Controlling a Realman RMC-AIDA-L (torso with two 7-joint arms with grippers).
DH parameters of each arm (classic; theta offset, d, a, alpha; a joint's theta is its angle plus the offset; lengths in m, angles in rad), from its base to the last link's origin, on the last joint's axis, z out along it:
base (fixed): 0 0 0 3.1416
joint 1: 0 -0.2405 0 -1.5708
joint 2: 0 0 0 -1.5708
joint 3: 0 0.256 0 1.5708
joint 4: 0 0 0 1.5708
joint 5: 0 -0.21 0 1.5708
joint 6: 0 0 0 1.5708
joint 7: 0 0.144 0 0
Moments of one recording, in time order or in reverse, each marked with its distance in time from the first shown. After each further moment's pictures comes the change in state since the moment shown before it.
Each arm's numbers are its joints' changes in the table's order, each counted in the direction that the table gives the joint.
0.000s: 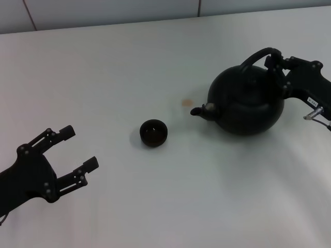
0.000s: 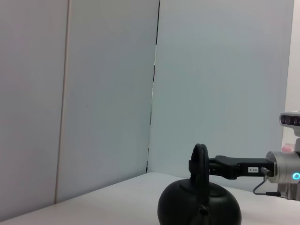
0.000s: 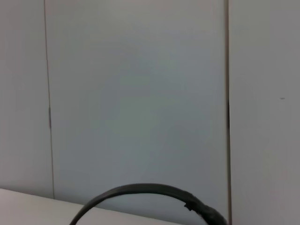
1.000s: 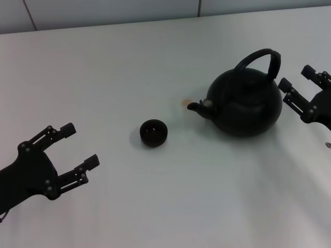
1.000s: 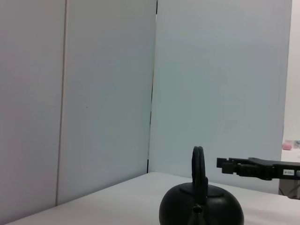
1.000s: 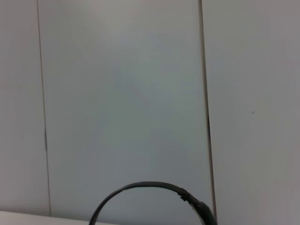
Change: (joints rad) left arm 0.010 0.000 0.000 -0.001 0.000 -0.008 0.010; right arm 0.147 -0.001 0.014 -0.036 -0.044 -0.164 -0.054
